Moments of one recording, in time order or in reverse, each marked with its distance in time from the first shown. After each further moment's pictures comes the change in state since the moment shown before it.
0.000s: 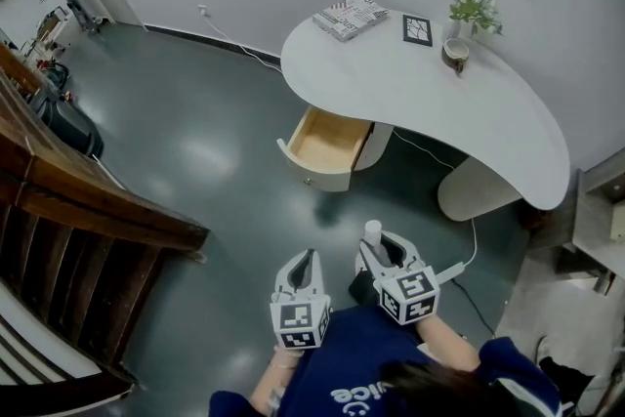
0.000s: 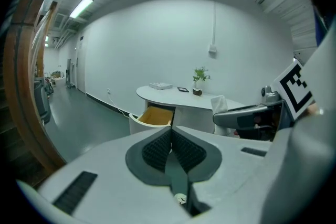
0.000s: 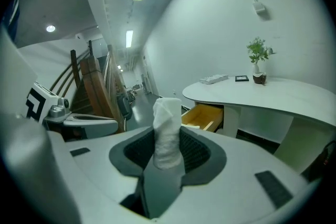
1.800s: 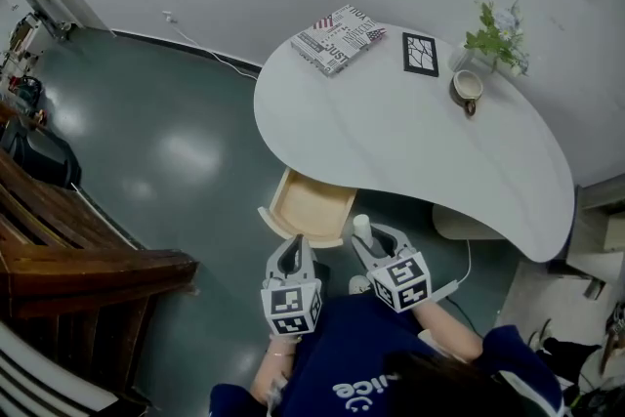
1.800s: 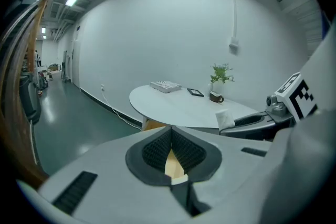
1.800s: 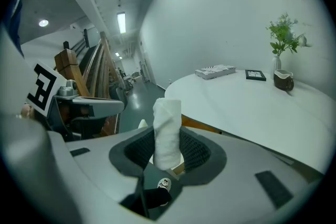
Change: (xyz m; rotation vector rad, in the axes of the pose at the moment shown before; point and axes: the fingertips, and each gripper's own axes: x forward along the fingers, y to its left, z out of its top) left arm 0.238 0.070 0.105 -0.047 0.054 -0.010; right arm 0.186 -0.136 0.084 -0.031 0.163 0.024
